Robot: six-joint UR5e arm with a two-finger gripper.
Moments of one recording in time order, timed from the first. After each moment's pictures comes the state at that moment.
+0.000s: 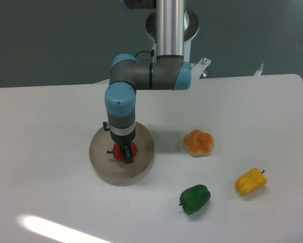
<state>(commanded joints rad) 2.12 -2.06 -1.65 -0.92 1.49 1.25</state>
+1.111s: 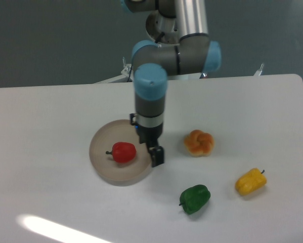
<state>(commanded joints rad) 2.36 -1.96 -1.54 -0.94 1.46 1.25</state>
